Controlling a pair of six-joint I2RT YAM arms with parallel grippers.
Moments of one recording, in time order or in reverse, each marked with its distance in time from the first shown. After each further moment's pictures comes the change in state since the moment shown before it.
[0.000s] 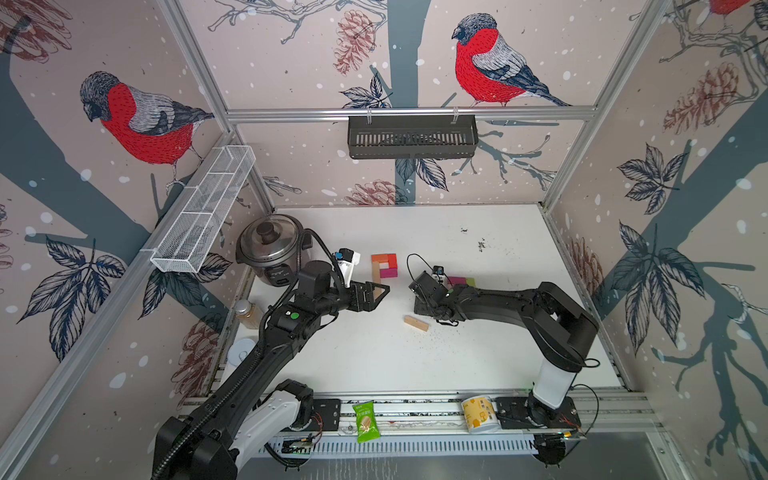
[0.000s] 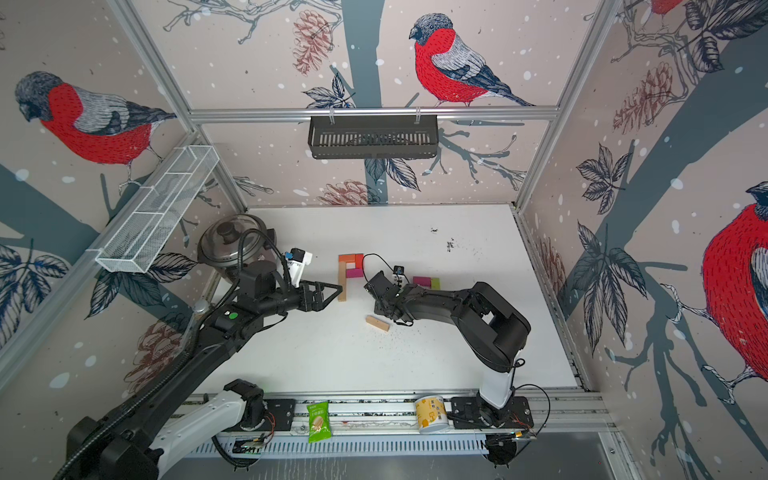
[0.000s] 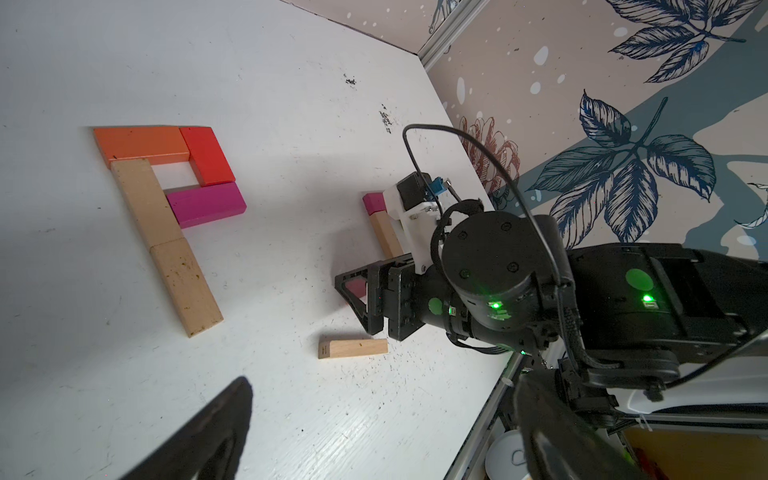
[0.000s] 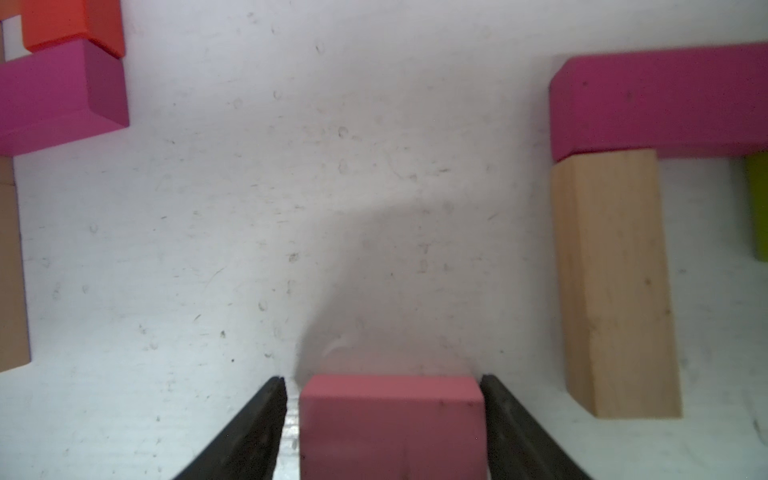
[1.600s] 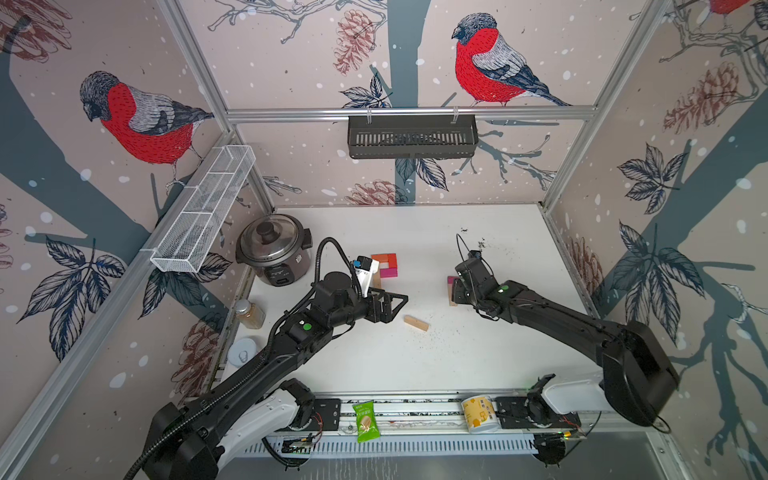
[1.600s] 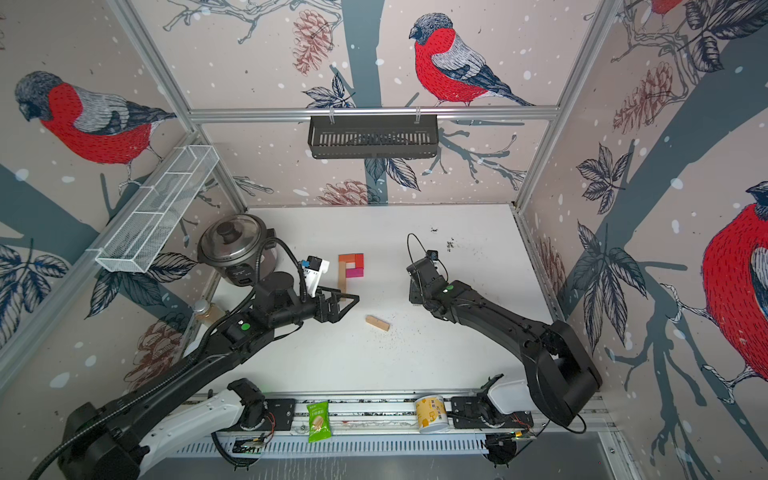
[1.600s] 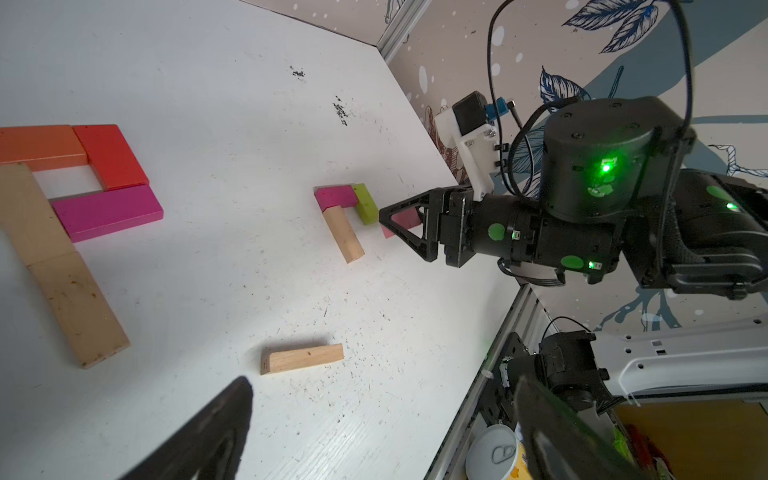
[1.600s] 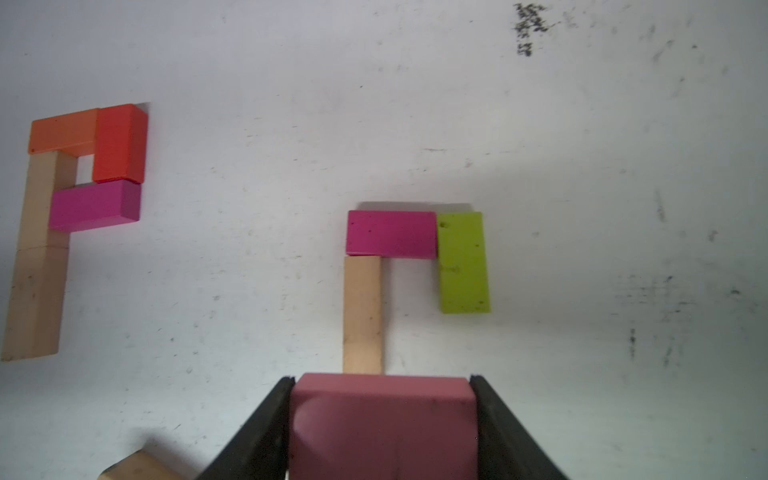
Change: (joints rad) left arm -0.288 -0.001 -0.047 0.155 -0.200 -0.084; right arm -0.246 -0.446 -0.188 -0.057 -0.008 -0.316
